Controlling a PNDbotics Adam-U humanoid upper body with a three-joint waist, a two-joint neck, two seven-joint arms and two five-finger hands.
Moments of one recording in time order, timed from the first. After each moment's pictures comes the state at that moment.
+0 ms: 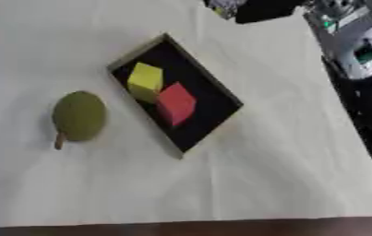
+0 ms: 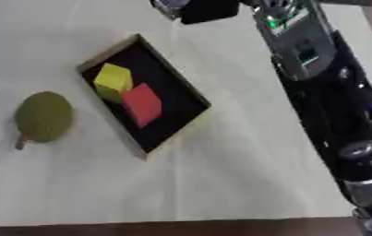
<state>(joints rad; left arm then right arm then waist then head) -0.31 0.34 0.05 -1.98 0.12 -0.22 0.18 -1.03 -0.43 0.19 -1.57 0.15 -0.03 0.49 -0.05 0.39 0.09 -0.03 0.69</state>
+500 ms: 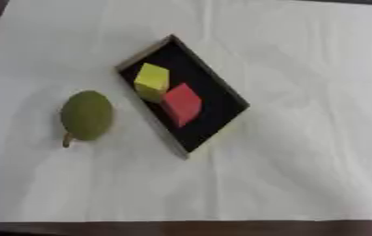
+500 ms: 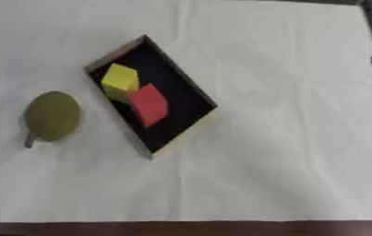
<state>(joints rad) -0.33 0.39 0.05 -1.98 0.09 -0.25 0.20 -0.85 -0.68 0.10 -1.80 -0.19 -0.04 0.29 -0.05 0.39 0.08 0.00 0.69</state>
